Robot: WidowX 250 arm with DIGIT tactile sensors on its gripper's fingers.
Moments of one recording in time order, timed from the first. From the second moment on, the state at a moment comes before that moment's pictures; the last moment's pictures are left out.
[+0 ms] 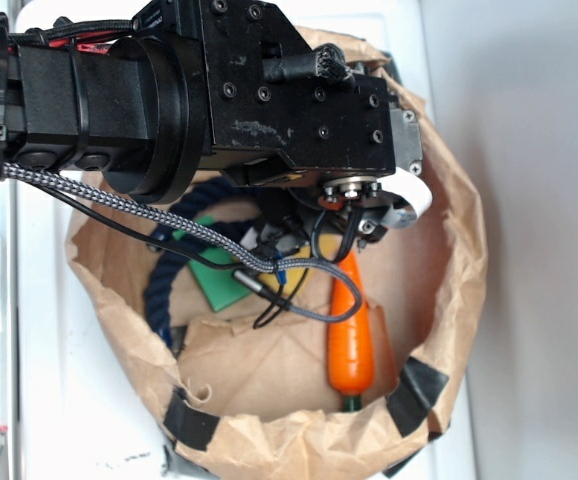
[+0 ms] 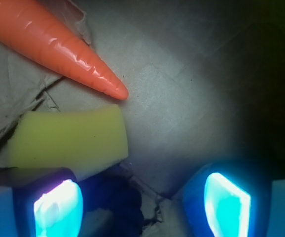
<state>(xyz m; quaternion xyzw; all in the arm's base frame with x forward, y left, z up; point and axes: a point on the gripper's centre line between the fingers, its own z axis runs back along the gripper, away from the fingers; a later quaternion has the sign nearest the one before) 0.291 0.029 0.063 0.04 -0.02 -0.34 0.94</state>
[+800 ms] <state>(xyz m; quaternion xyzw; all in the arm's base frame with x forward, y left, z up) 0.297 0.050 0.039 0.00 0.02 -0.37 0.93</state>
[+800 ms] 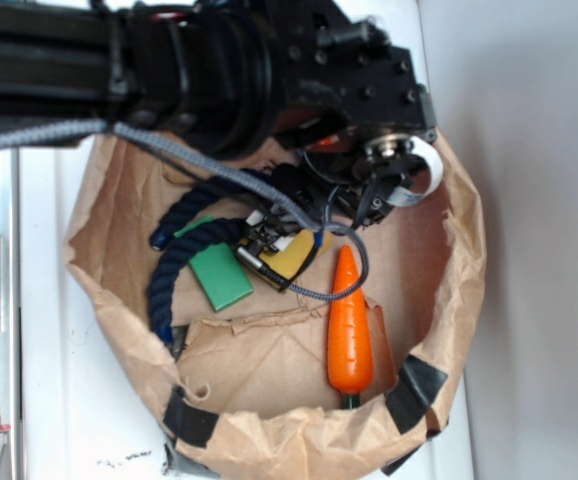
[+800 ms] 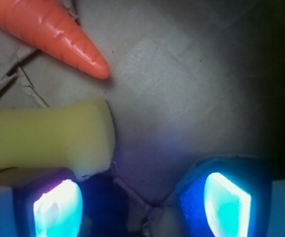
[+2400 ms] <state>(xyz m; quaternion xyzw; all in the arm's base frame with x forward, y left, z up) 0.306 0.096 0.020 0.04 0.02 -0.36 0.93</state>
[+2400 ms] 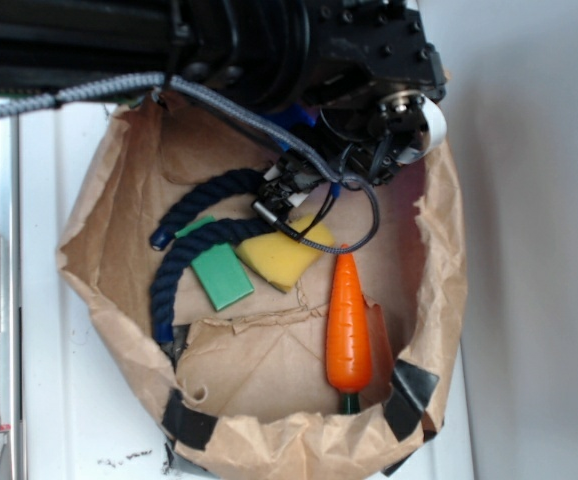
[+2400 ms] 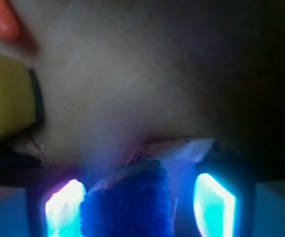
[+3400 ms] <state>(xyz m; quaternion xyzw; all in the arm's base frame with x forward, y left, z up) 0.285 0.077 0.063 -0.02 0.05 -0.31 0.95</state>
